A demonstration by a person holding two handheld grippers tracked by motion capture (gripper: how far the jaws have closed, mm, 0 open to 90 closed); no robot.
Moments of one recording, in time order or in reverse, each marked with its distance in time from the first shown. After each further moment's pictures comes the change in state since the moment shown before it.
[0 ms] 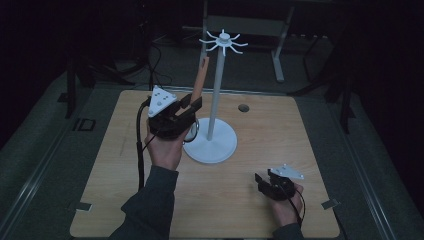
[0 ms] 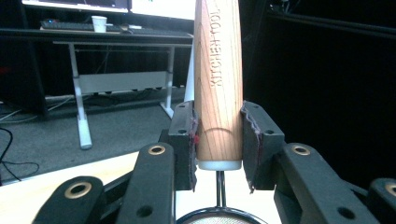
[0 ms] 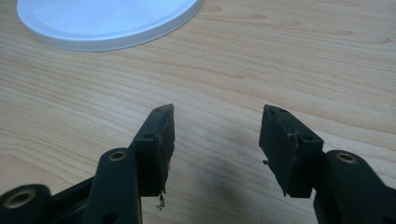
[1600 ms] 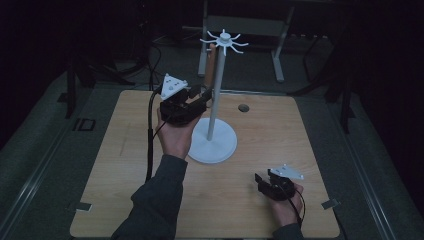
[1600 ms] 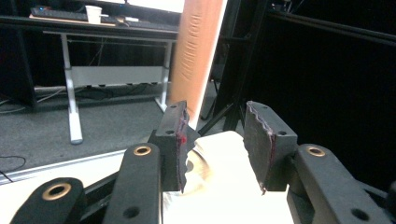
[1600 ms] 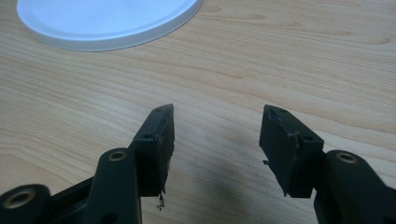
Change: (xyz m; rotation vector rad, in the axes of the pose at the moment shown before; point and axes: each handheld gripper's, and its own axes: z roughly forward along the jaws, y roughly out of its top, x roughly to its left) left arm 0.000 0.011 0.034 0.025 -0.012 -0.045; right arm 0.001 0.000 0.000 -0.001 -0.002 -0.001
